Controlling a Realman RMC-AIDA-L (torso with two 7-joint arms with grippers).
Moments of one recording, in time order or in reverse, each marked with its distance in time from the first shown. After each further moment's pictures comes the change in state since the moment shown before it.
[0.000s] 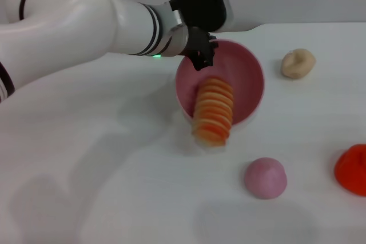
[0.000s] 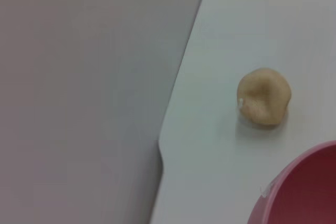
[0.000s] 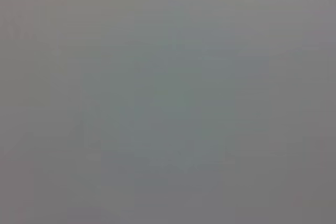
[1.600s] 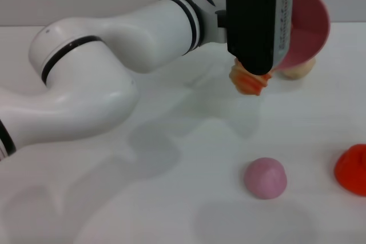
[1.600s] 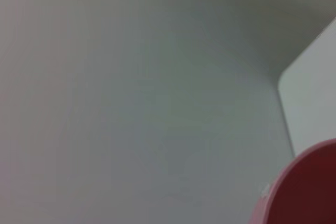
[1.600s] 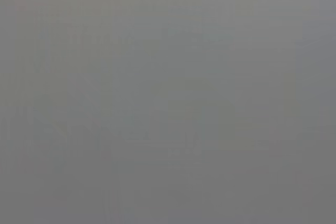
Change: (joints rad) left arm 0.110 0.001 0.264 0.179 0.404 -0.526 -0.024; right arm 0.018 0.003 -0.009 0.046 -0.002 0.084 0.009
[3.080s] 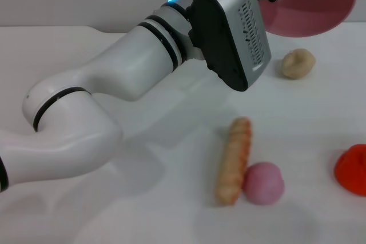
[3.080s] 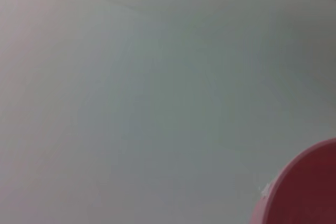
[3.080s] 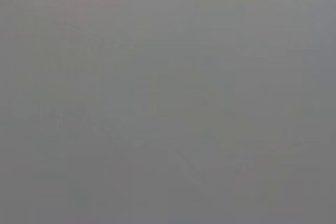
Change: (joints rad) left arm 0.070 -0.002 0.105 -0.161 -0.201 -0.576 0.130; right arm 0.041 -0.004 0.000 -0.009 -0.005 0.008 0.016
